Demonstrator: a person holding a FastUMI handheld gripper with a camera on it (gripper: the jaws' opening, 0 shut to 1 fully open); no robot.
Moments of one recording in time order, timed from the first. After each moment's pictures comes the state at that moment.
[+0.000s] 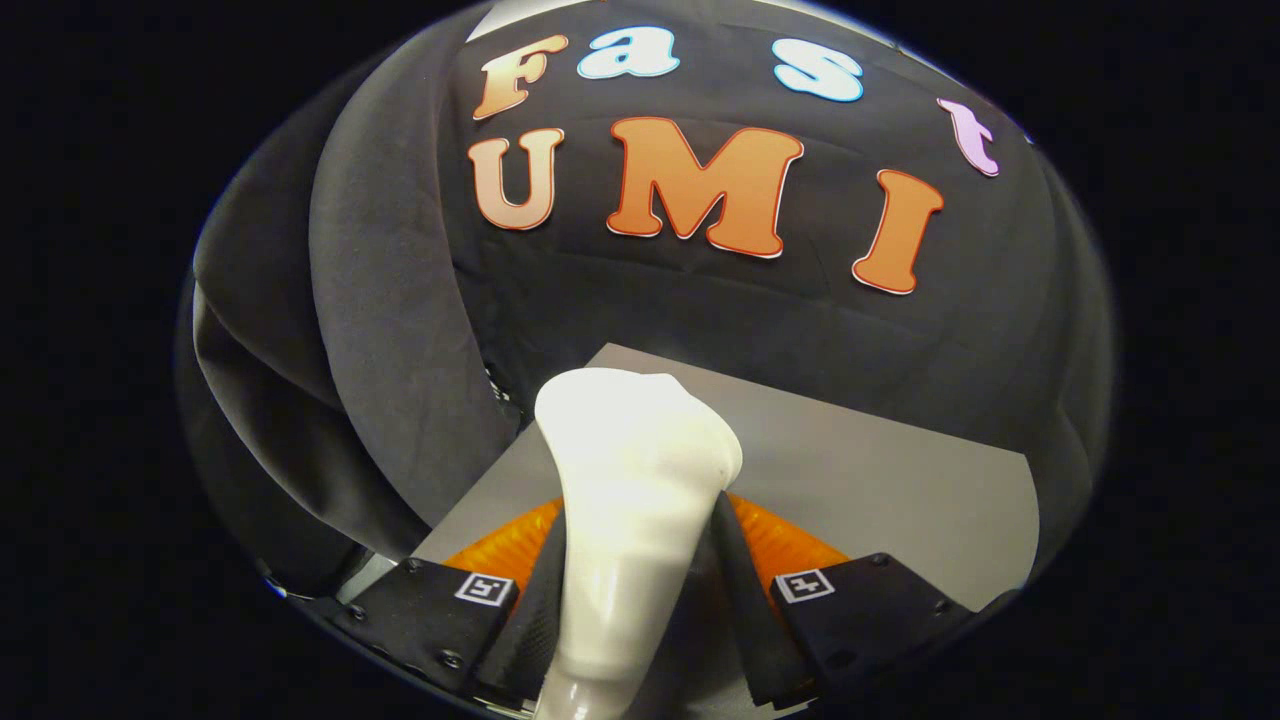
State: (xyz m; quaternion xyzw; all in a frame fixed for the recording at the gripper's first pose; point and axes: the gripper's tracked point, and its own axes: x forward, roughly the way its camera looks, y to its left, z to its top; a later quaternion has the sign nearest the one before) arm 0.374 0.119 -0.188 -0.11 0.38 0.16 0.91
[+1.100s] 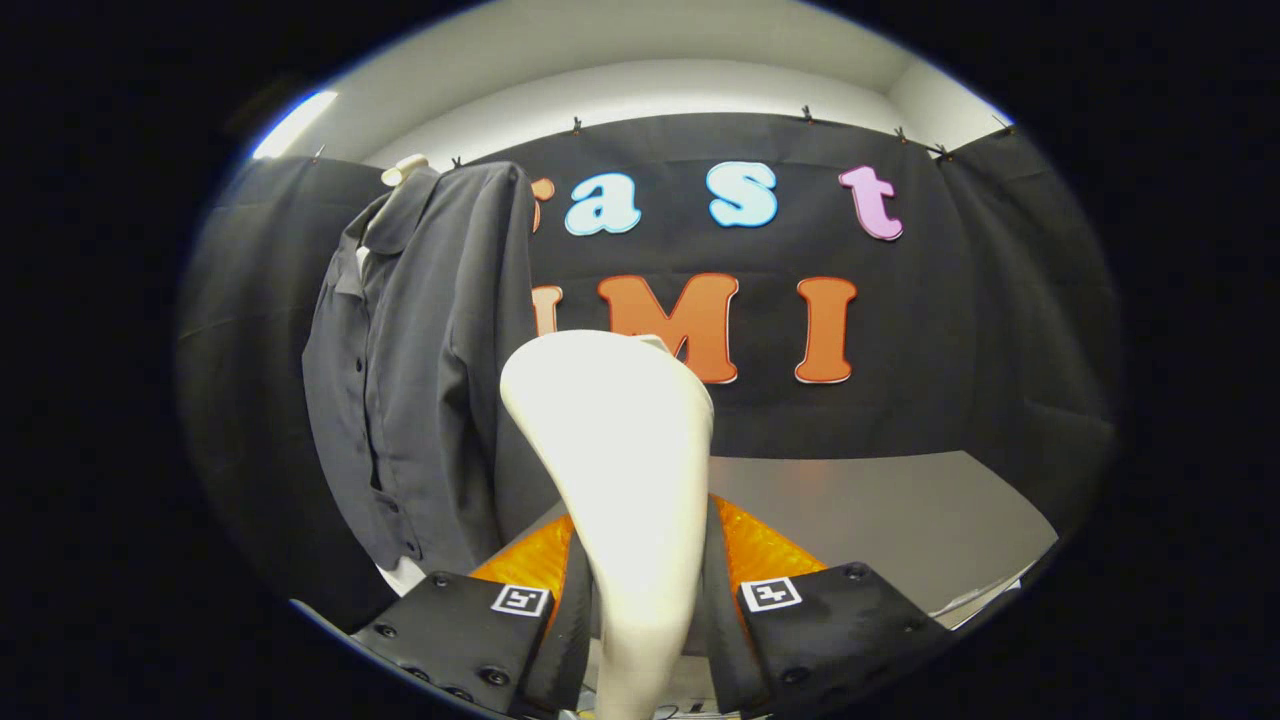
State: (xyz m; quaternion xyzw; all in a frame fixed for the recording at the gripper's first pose) arm 0.267 0.090 -0.076 -0.02 0.13 0.14 0.98
